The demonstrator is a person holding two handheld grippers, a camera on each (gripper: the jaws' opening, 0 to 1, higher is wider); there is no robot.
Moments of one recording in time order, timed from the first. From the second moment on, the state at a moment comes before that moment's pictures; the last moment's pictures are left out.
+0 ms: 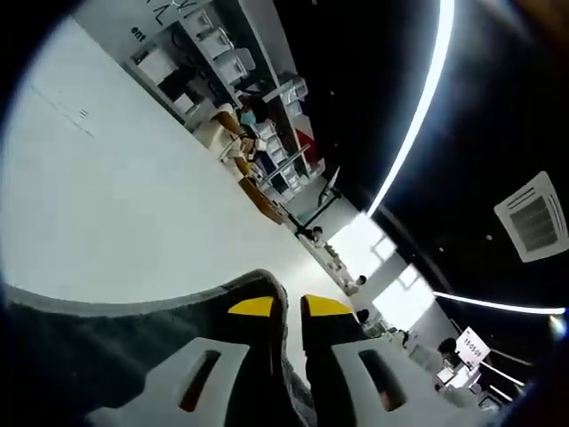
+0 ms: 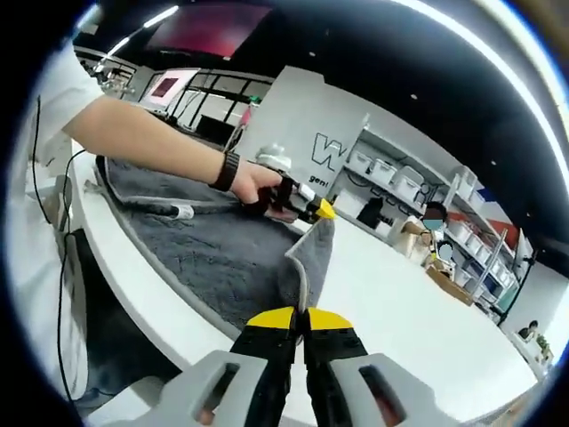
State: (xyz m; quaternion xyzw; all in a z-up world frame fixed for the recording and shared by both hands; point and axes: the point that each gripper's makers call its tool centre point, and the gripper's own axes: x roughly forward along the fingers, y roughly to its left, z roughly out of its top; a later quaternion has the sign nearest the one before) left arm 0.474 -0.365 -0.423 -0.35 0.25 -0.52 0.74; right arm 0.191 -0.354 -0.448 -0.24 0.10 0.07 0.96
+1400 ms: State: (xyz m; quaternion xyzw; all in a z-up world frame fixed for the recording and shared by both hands) left arm 0.458 -0.367 -0.441 -0.32 0.28 -0.52 0.74; right arm 0.212 -0.334 -0.434 -0.21 0.08 0.09 0.97
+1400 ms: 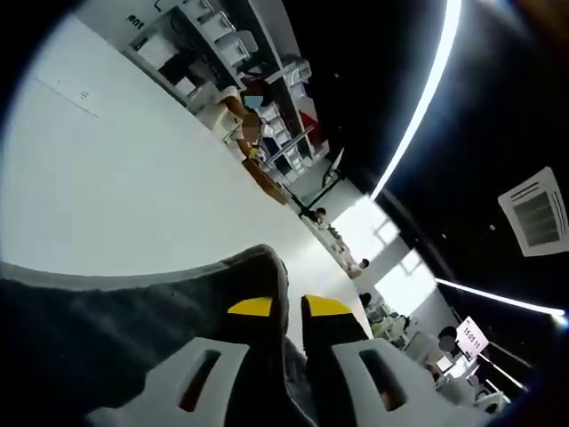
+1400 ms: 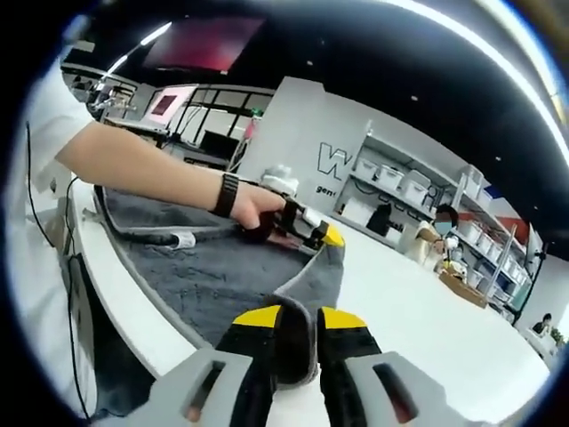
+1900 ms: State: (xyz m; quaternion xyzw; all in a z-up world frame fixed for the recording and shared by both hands) left arm 0.460 -0.367 -0.445 -0.31 0.28 -0.53 0.74; right arm 0.216 -0.339 -0.442 -0.22 0.10 0.08 0.97
